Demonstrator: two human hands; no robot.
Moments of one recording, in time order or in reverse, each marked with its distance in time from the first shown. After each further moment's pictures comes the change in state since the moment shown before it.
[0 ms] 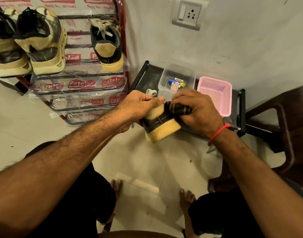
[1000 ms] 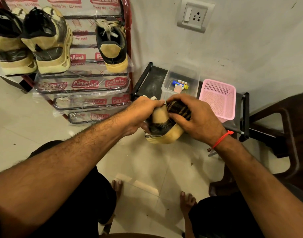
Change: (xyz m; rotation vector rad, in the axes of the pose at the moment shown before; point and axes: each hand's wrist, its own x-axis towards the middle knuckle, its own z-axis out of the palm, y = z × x) left_hand 0.010 -0.007 0.009 -0.144 0.004 -0.156; right_hand 0.001 -0.008 0.002 0.018 -0.138 0.266
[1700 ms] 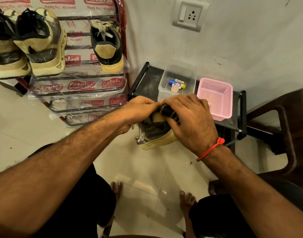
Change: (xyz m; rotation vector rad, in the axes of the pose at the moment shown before) left_hand -0.004 0.007 -0.005 0.343 -0.024 0.105; right_hand -0.013 -0.026 0.014 -0.444 0.159 -0.003
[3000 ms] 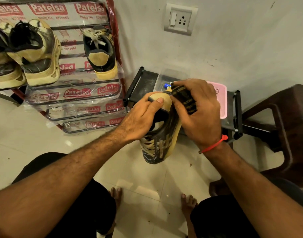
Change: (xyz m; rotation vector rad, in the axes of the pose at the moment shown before) left_hand 0.003 -0.014 0.019 -0.074 0.043 0.481; right_hand 0.012 0.012 -0.016 0.381 0.429 0.088
